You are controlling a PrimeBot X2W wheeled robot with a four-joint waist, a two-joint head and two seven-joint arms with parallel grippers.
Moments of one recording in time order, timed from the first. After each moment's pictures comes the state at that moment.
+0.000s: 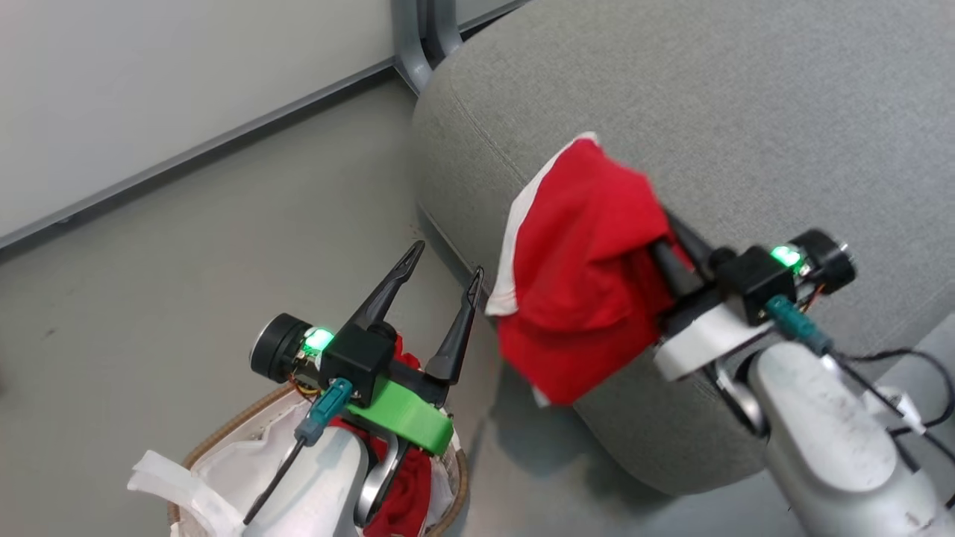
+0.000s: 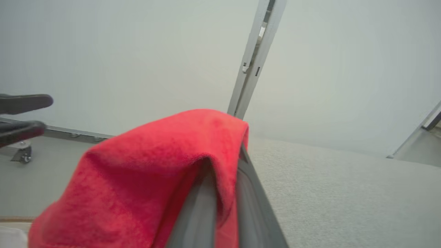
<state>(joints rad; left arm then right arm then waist) -0.33 0.07 -0.47 0.25 -0.17 -0.13 -0.26 -0.44 -0.17 0.34 0.23 0.09 0.13 -0.26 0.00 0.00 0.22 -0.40</state>
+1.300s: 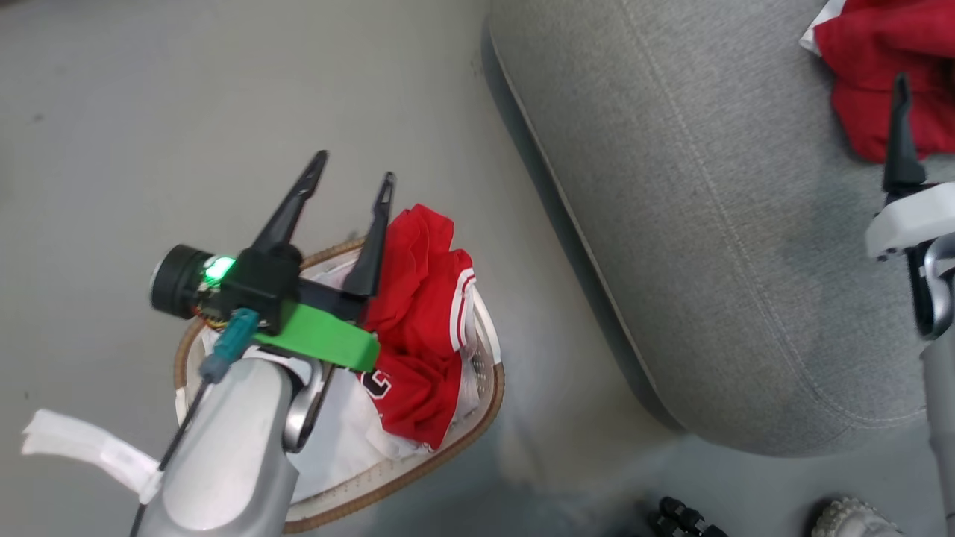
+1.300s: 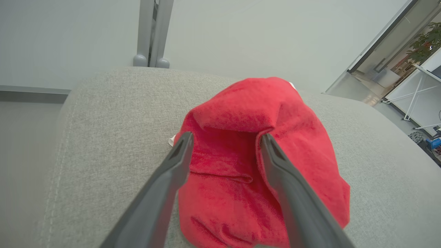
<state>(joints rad) -0.46 0.13 -0.35 0.25 -0.17 -0.13 -0.26 -0.63 -0.26 -0.18 0.47 -0.03 0.13 -0.26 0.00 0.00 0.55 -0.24</state>
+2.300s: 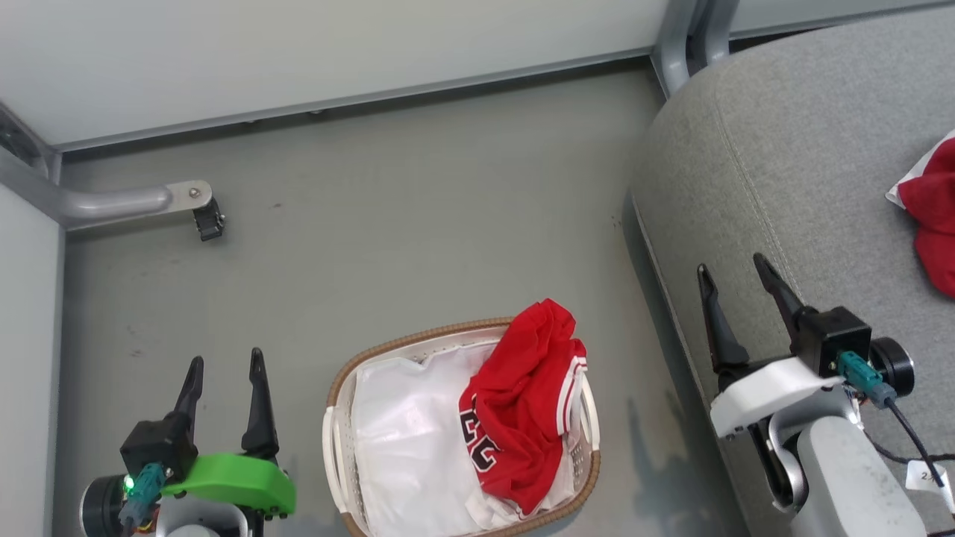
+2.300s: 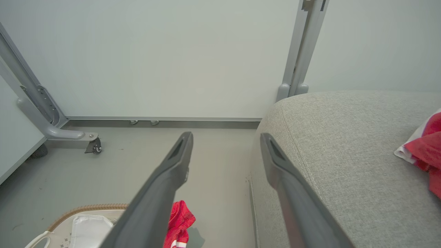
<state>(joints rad) -0.11 0.05 0.01 0.35 -0.20 -0.09 -0.26 -0.27 -0.10 0.06 0.32 0.13 0.13 -0.26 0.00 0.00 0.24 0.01</state>
